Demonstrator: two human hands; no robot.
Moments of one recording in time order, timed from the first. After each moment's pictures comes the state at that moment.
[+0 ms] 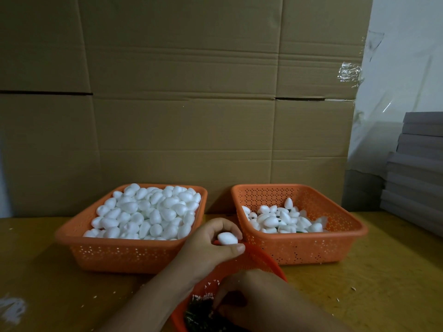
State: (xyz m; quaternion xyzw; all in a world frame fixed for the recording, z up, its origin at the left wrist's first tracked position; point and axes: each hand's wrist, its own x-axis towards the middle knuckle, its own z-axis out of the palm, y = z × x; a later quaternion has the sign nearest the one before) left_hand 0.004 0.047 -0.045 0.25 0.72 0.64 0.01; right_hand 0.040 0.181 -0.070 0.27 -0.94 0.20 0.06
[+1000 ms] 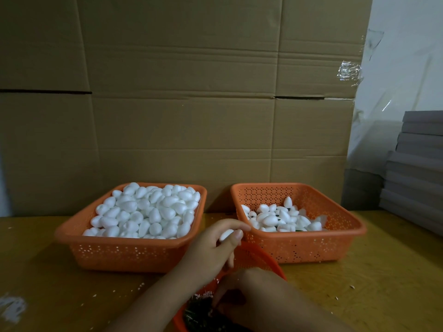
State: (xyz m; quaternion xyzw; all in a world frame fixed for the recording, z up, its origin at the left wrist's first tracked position) left_hand 0.000 0.052 -0.054 0.29 0.77 0.56 -0.05; right_hand 0.059 0.190 -0.058 0.26 -0.93 0.25 0.00
